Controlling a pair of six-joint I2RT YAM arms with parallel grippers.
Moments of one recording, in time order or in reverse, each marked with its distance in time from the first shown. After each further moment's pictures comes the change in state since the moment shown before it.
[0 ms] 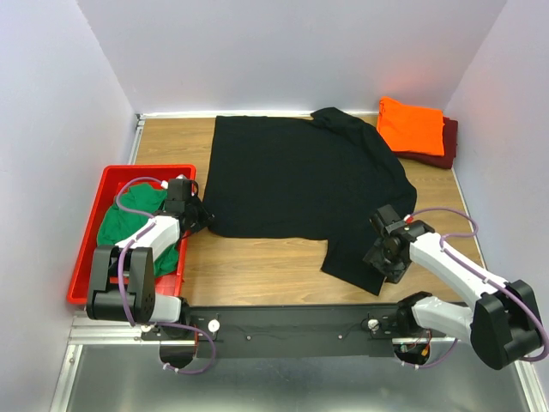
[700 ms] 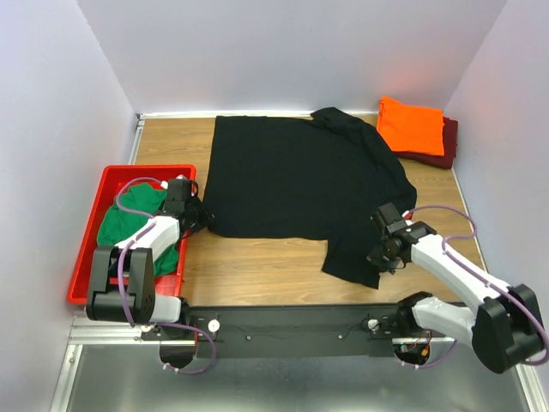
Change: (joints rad) left arm 0.000 -0.002 0.000 -0.003 -0.002 -0.001; right arm 0.000 -0.007 -0.023 0.095 -0.023 -0.008
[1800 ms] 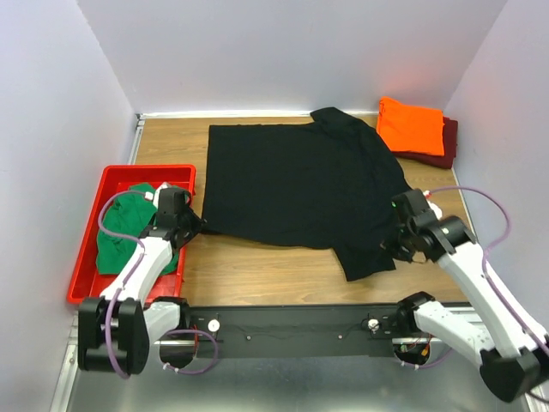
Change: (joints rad) left arm -0.002 -0.326 -0.087 -0.150 -0.119 -0.120; right arm 0.000 -0.244 0.326 -0.361 0.017 -0.082
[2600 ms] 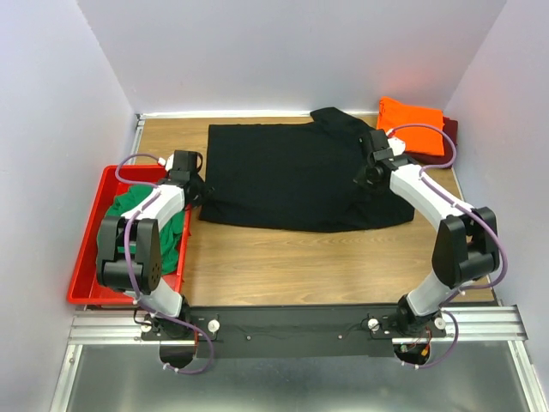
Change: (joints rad) left arm -0.013 0.521 0.403 0.011 -0.041 0.028; right arm -0.082 0.762 0.335 0.606 0.141 -0.212
